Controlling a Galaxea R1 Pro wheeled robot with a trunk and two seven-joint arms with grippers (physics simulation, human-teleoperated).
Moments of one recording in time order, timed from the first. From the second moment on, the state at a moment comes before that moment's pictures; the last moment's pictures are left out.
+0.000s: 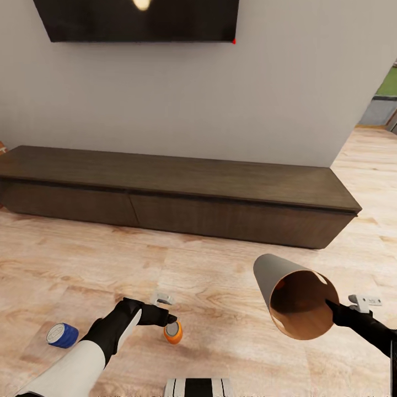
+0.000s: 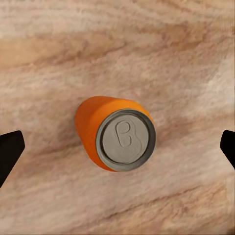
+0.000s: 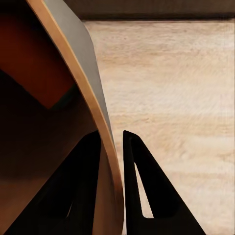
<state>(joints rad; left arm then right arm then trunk) -0.67 0.01 -0.27 -0.58 0.08 0.57 -0.34 -0.36 -0.09 -0.81 -1.31 0.43 0.40 0.86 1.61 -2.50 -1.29</state>
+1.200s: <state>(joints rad) -0.67 0.01 -0.27 -0.58 0.08 0.53 -0.33 -0.36 -0.09 -0.78 -1.51 0.43 0.50 0.92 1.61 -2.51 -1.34</state>
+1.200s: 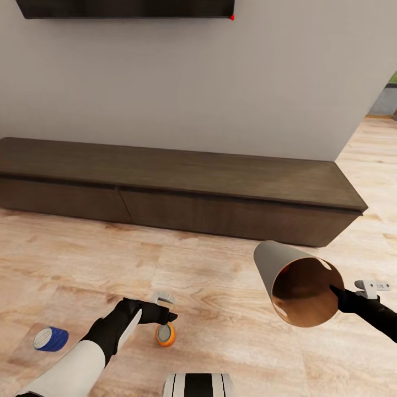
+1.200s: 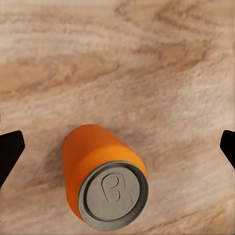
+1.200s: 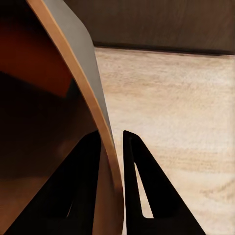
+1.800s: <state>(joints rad) -0.67 0.01 -0.28 -0.58 0.08 0.52 -0.33 -0.36 -0.09 -0.78 -1.51 0.43 0.50 0.92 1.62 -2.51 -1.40</state>
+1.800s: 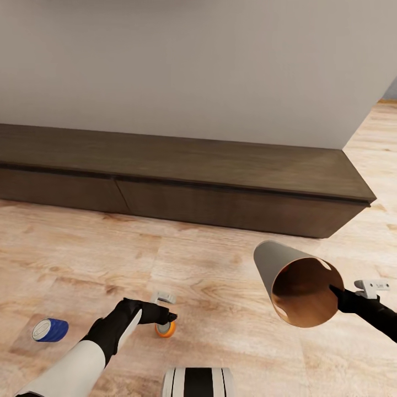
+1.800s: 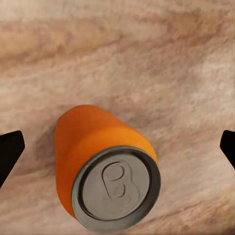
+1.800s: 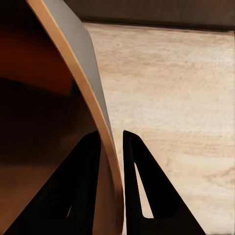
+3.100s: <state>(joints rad) -0.67 0.01 -0.28 -0.58 0.08 0.52 -0.33 -0.36 -0.09 -0.77 -1.53 0.43 0.50 0.92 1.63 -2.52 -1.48</state>
